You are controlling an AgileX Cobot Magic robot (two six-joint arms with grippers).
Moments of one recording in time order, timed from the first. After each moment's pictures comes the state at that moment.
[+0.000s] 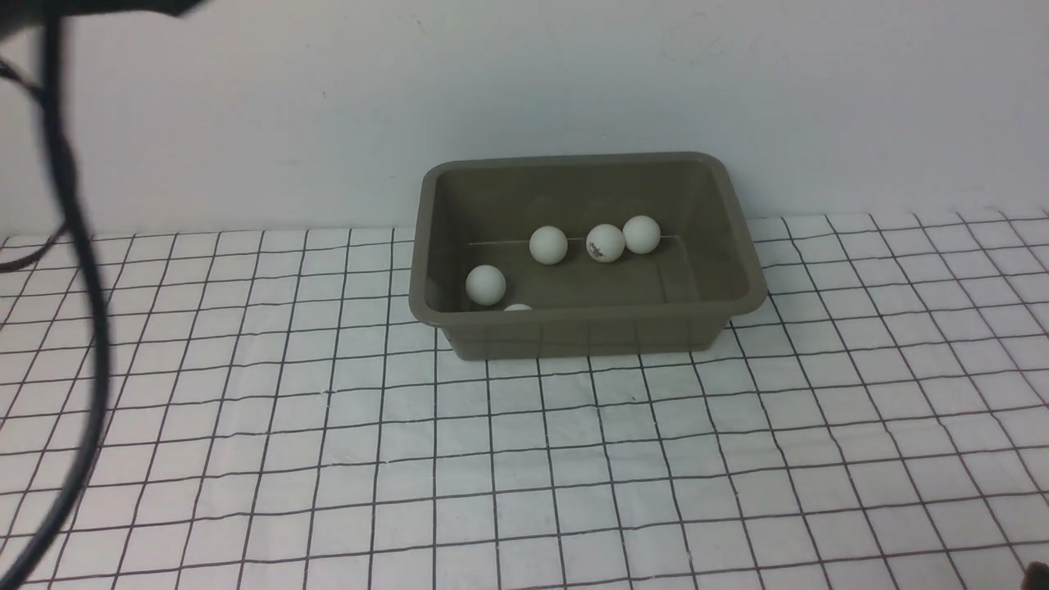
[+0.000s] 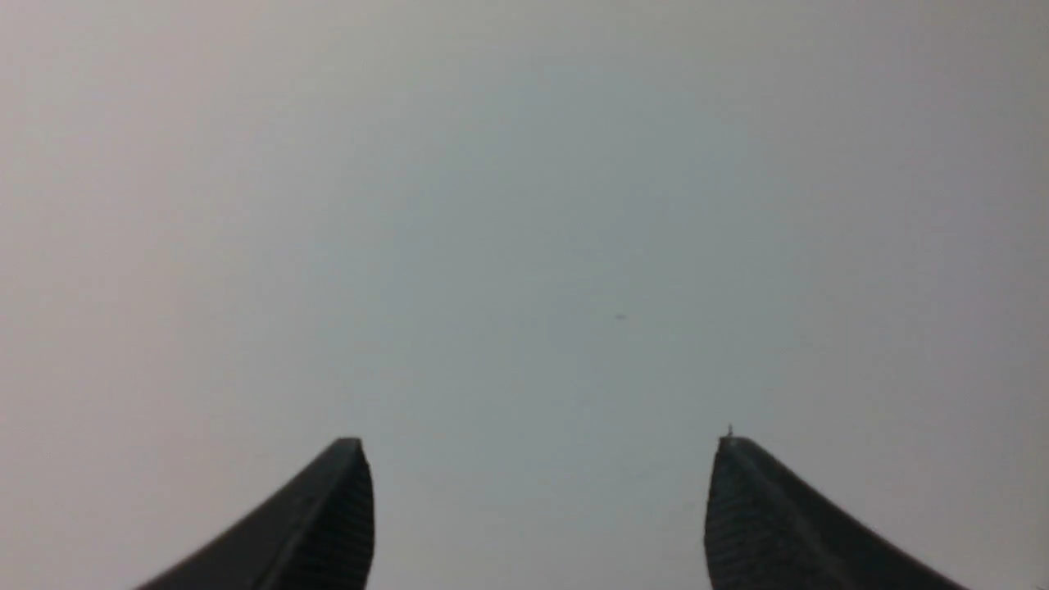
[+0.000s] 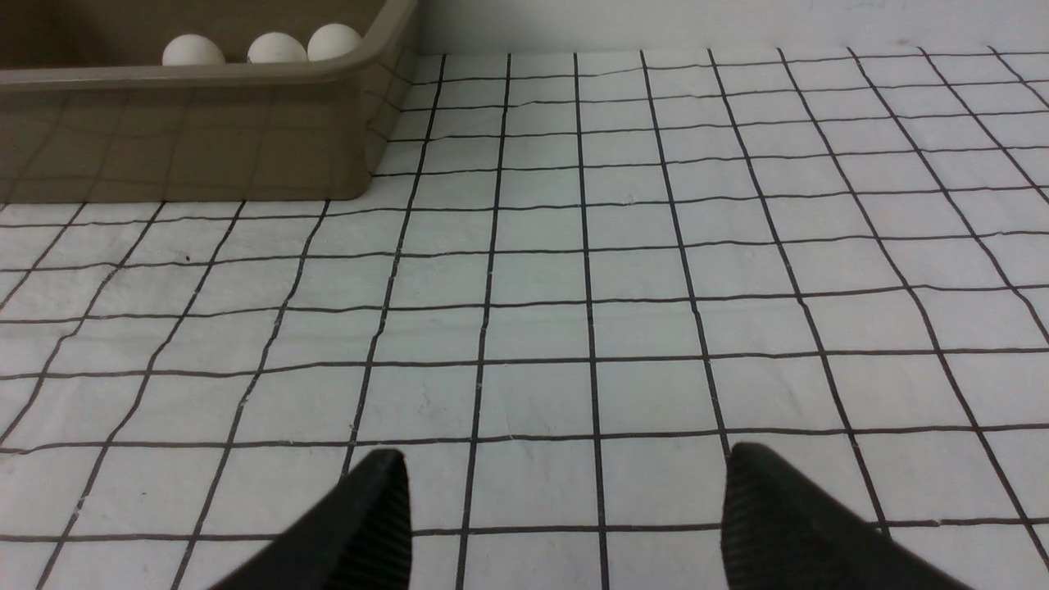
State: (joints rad) right arm 0.07 0.12 0.01 0.05 0.39 -0.01; left arm -0.30 0.96 -1.01 1.56 -0.21 -1.59
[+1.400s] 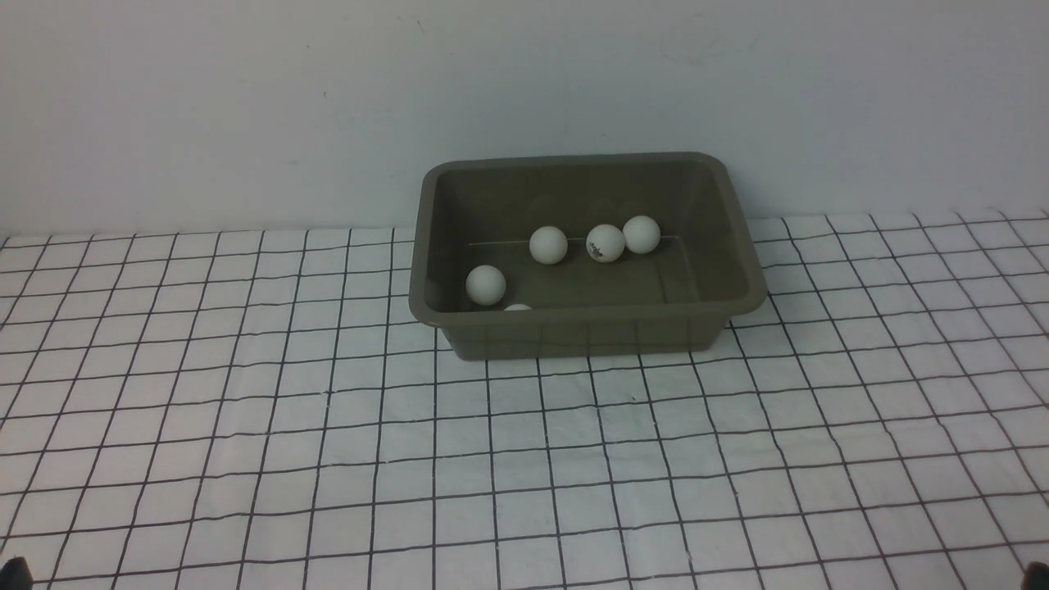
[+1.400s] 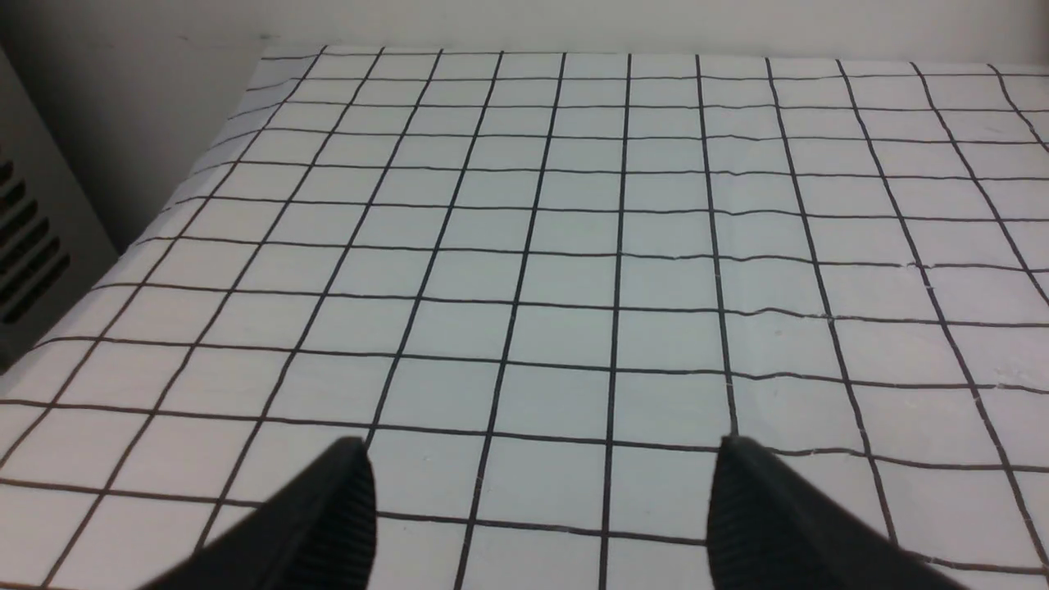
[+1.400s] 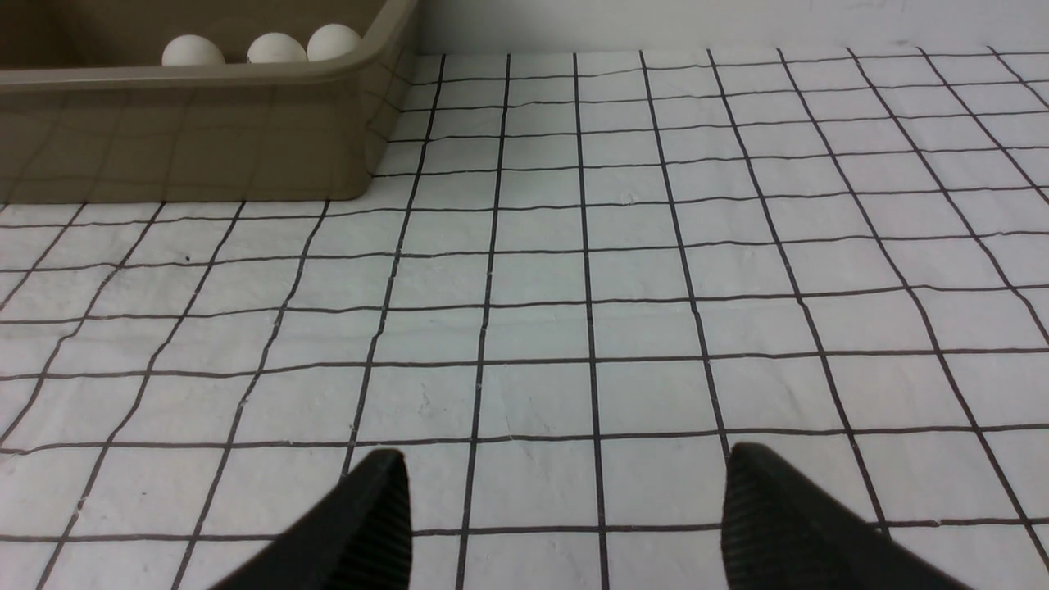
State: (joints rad) right arm 0.07 0.12 0.01 0.05 0.39 -0.01; left arm 0.00 0.06 0.03 0.53 0.39 -0.59
